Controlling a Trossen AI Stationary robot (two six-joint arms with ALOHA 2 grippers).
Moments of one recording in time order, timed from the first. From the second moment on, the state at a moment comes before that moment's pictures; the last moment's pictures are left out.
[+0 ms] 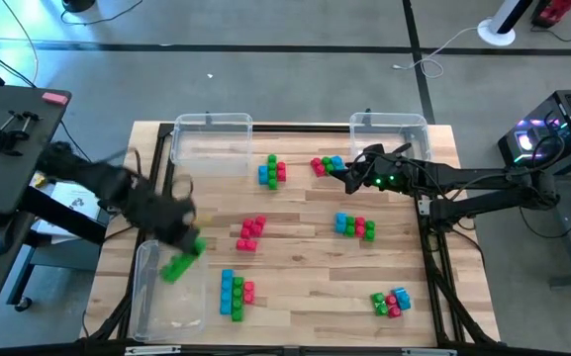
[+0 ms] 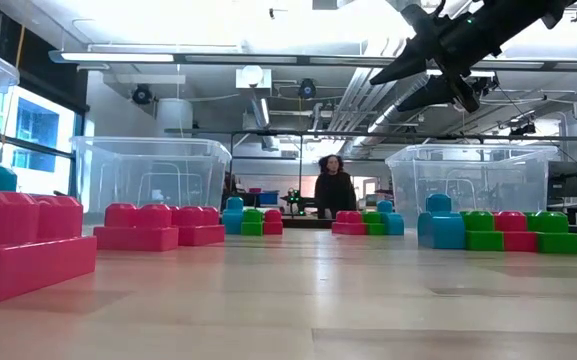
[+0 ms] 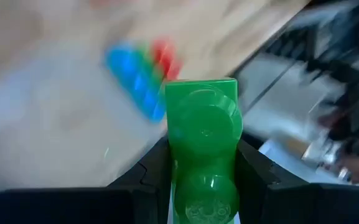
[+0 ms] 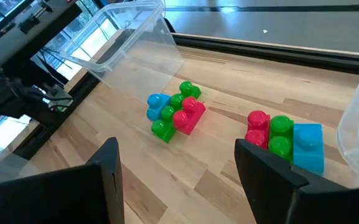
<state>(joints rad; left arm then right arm) -0.49 0.98 1.10 -1.03 0.19 -1.65 -0.13 1.00 0.72 -0.25 0.38 0.74</state>
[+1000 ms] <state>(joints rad) -0.54 1.00 1.23 -1.00 -0.46 -1.50 -0.12 0.99 0.72 -0.03 0.10 0.70</state>
